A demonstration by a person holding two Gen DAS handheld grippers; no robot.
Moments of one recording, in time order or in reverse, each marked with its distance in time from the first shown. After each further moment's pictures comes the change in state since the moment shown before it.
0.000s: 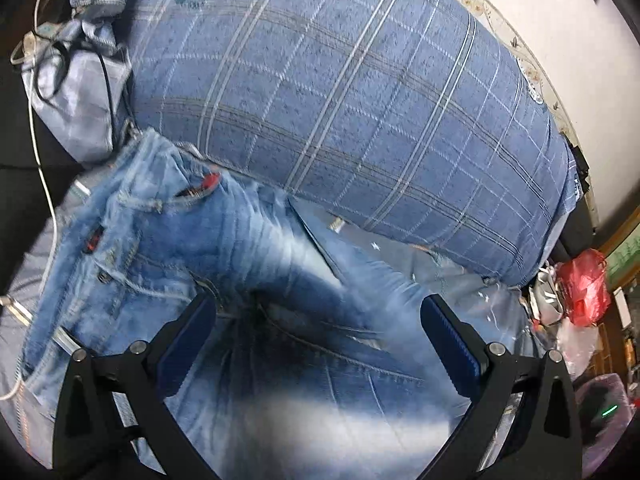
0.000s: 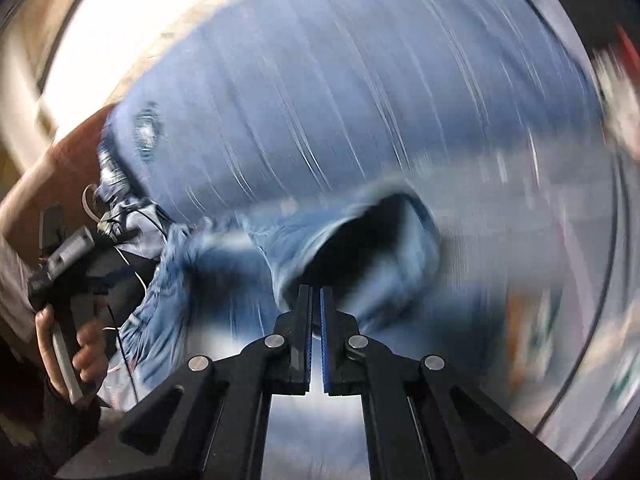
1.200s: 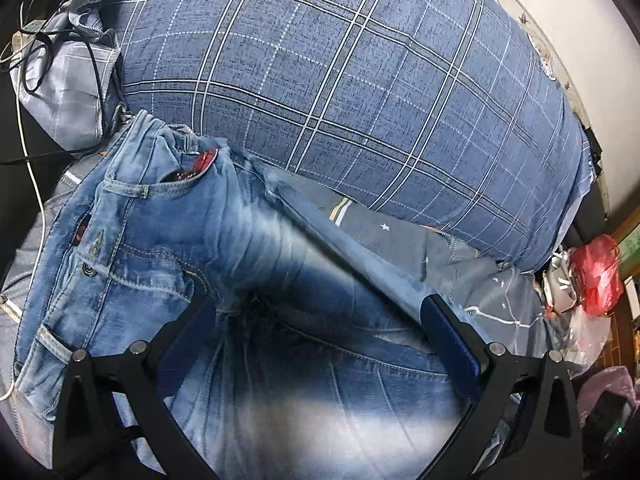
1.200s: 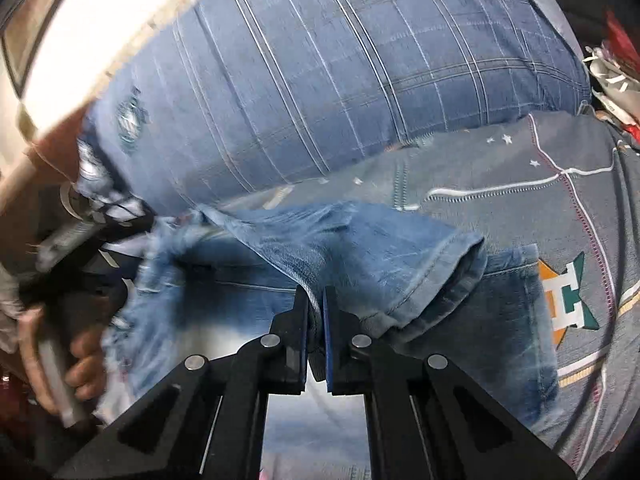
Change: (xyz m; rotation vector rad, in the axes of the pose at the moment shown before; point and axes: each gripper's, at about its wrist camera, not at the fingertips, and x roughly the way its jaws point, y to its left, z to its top) left arm 0.023 -0.002 -0.005 0.024 0.051 0.037; right arm 0.007 0.038 -0.007 -0.039 -0.029 -0.047
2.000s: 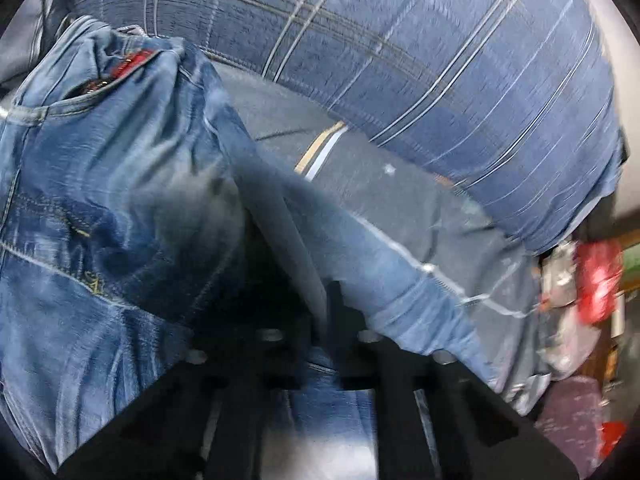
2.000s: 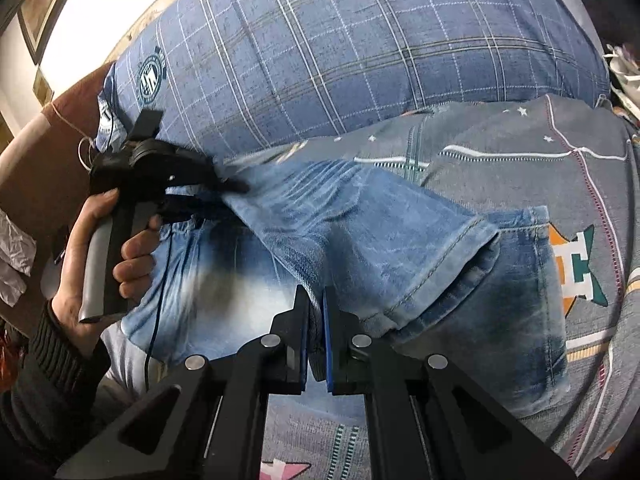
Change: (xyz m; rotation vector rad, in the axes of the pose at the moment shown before) left arm 0.090 -0.008 0.007 -0.127 0.264 -0.062; right arm 0.008 -0.006 -0.025 -0.080 0.085 0.016
